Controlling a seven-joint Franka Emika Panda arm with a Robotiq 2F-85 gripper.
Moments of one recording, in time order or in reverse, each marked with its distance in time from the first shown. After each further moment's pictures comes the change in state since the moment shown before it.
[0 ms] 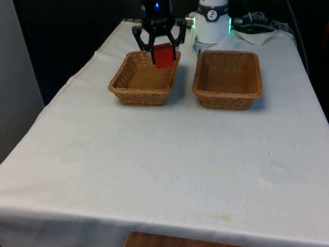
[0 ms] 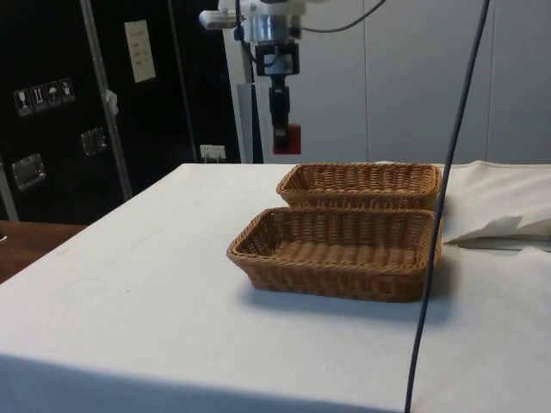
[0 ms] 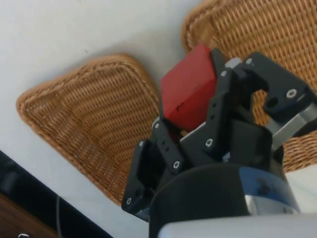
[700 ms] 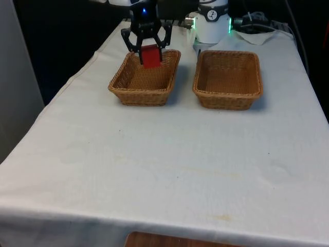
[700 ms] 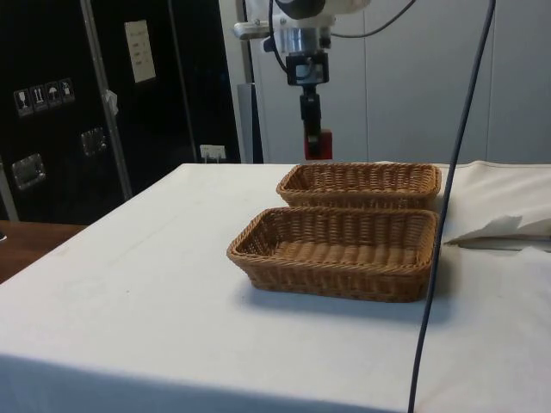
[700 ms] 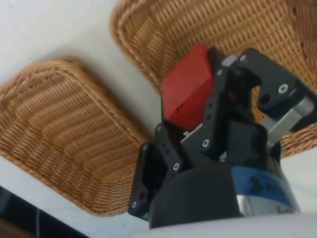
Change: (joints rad) arm 0.000 -0.010 -0.081 -0.091 -0.038 0.053 -0.081
